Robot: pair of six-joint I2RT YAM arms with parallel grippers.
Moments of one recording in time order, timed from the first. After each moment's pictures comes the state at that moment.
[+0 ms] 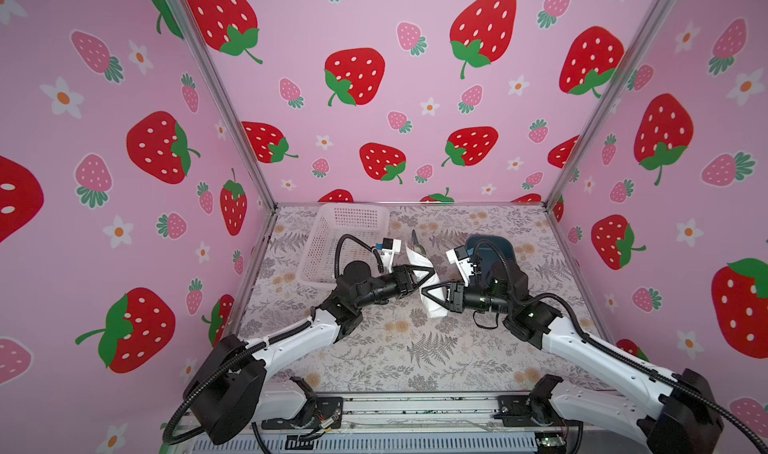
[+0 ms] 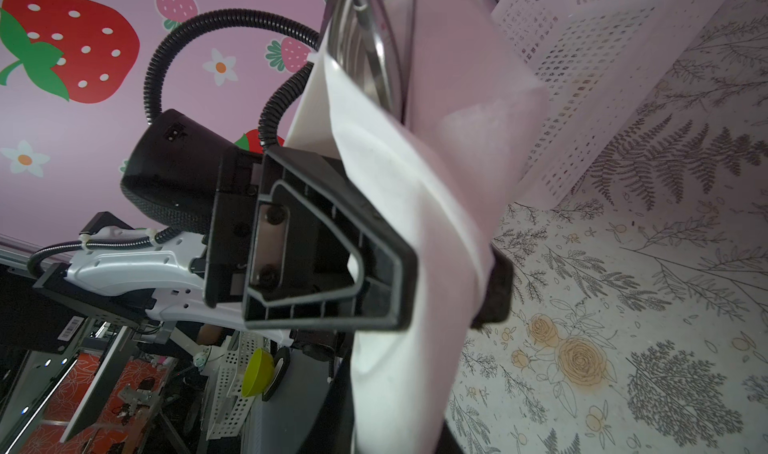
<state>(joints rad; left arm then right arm) -0.67 1.30 0.67 0.66 0.55 -1.22 0.80 1.06 0.70 0.13 -0.61 0.74</state>
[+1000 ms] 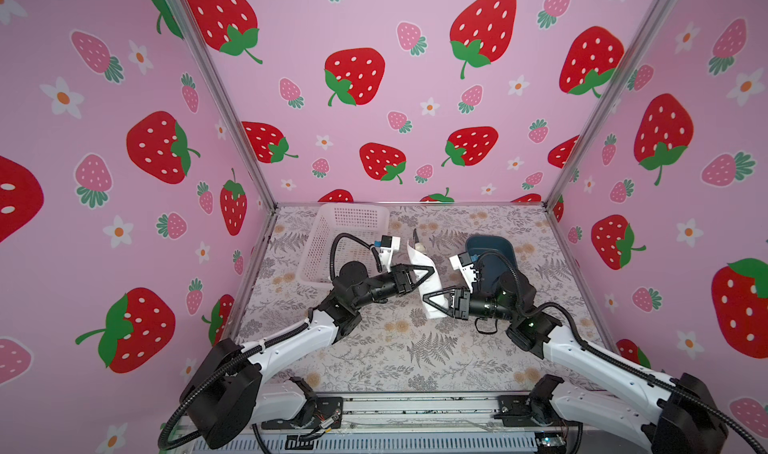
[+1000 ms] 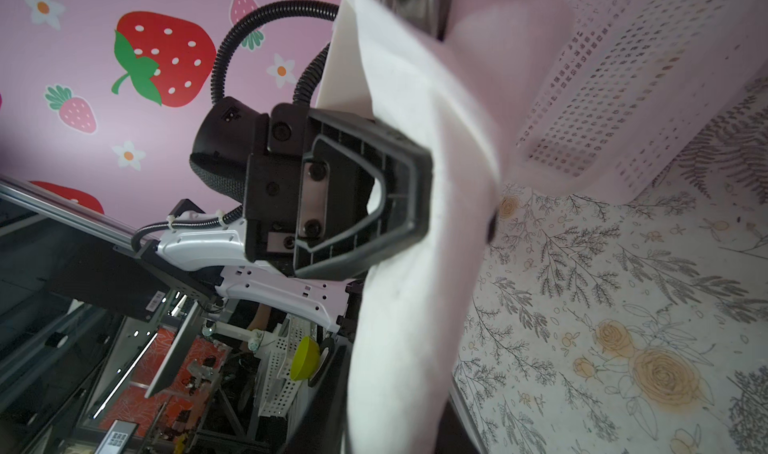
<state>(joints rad) -0.67 1.27 0.67 0.70 0.57 -1.19 0.80 1.02 0.58 0.37 -0.71 0.89</state>
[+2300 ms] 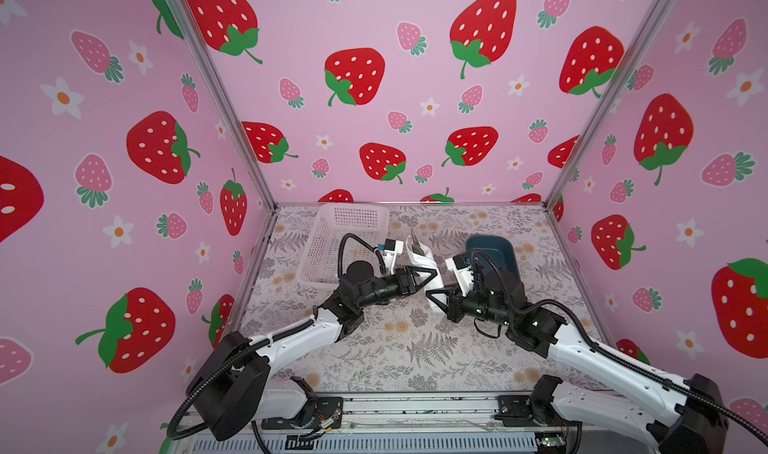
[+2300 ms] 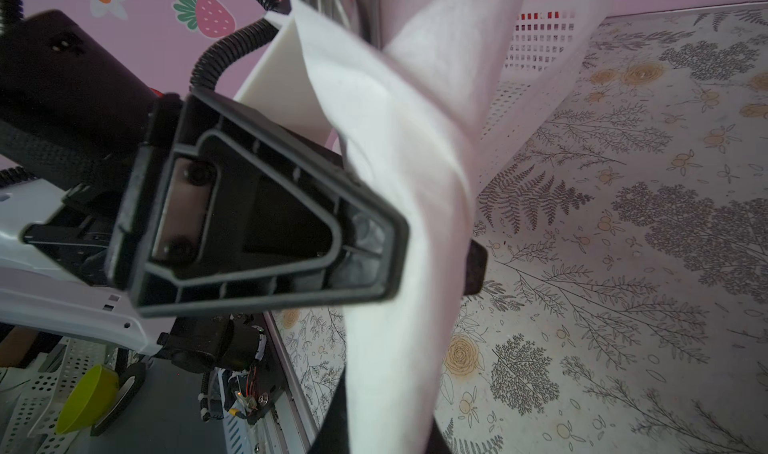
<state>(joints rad) -0.68 1.32 0.67 0.64 0.56 -1.15 0.92 1.00 0.71 -0.05 -0.28 0.45</state>
